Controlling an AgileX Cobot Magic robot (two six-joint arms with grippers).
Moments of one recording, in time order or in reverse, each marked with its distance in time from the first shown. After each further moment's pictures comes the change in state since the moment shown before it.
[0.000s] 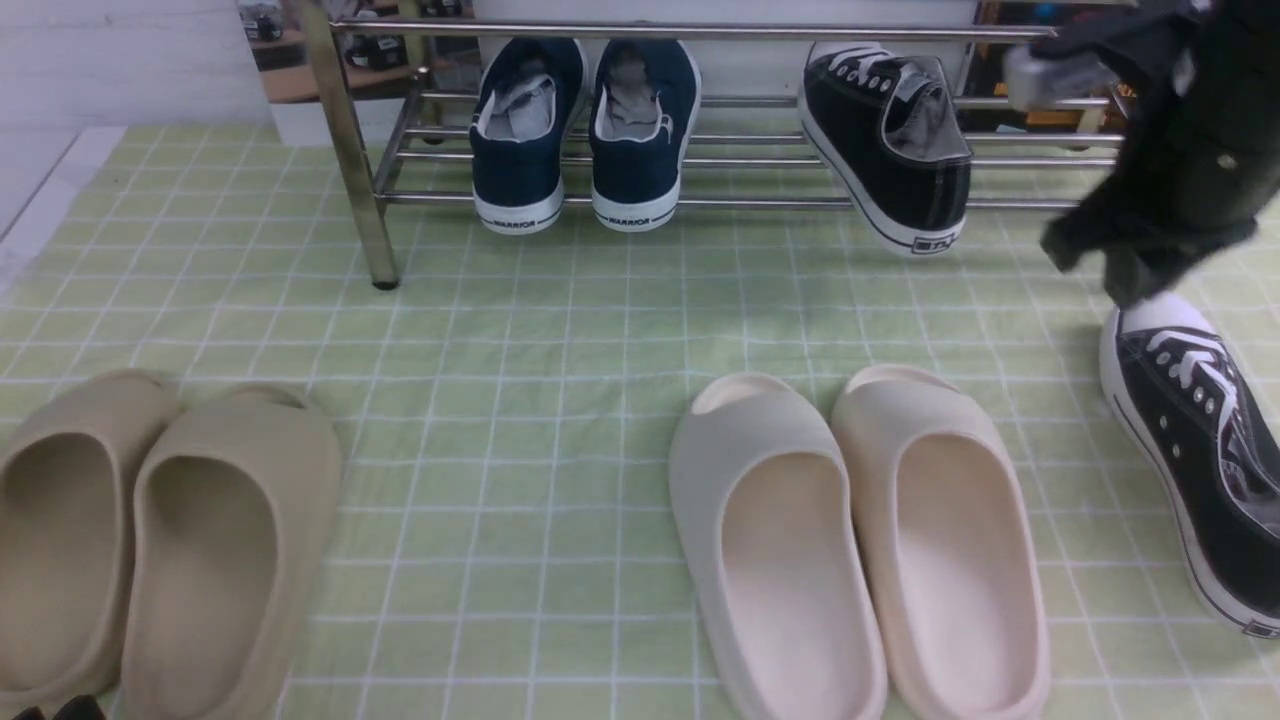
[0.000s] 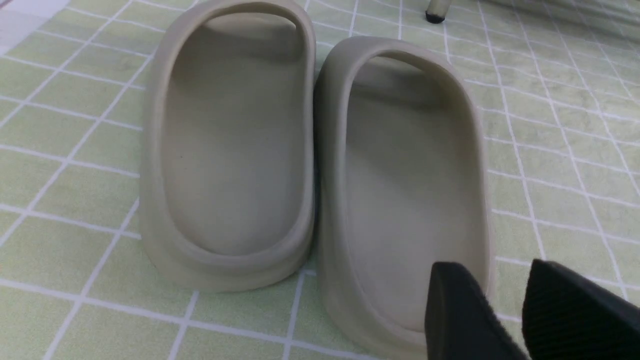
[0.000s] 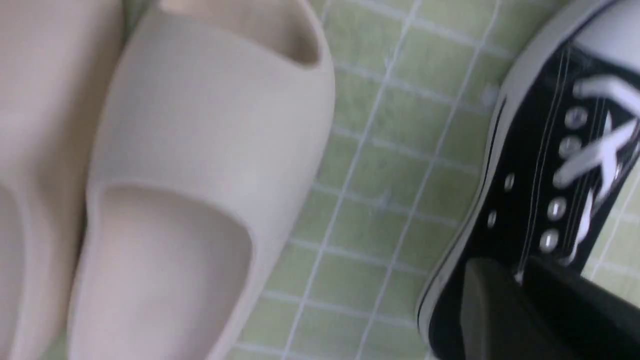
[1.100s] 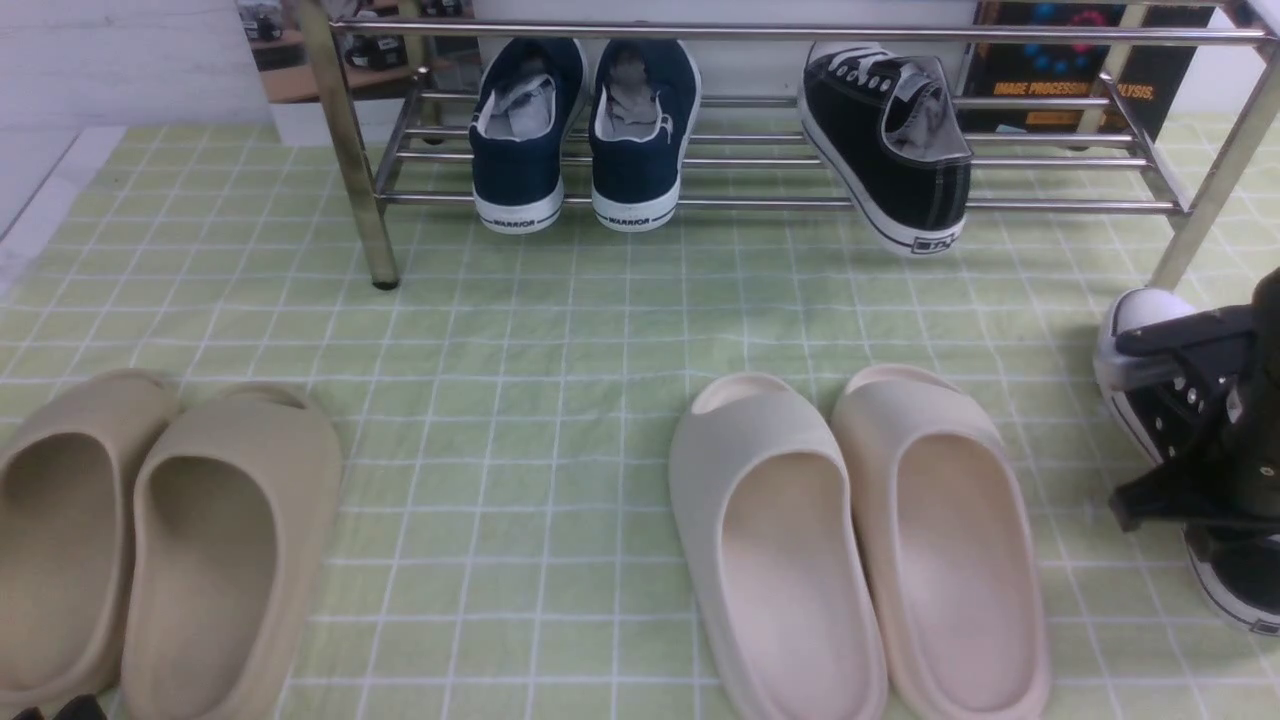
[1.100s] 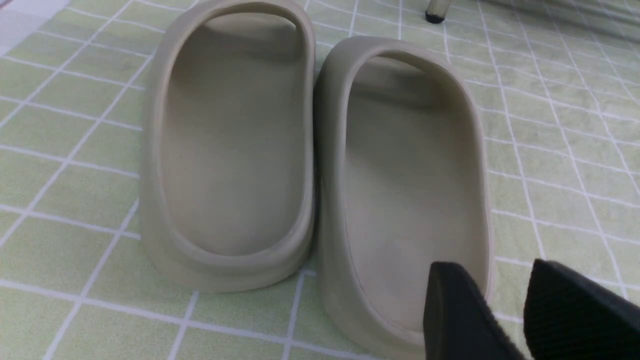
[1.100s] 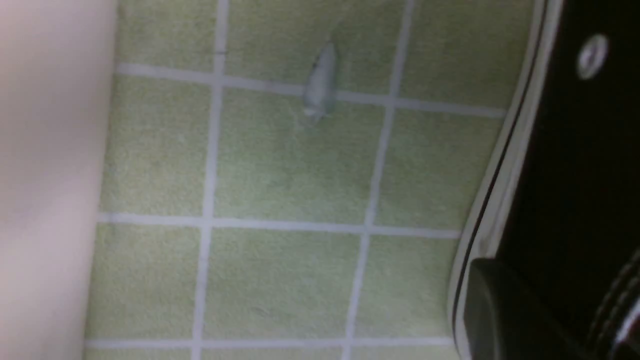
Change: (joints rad) right arm -0.119 0.007 0.528 -0.126 -0.447 0.207; left arm 0.000 0.000 0.000 0.000 0.000 0.000
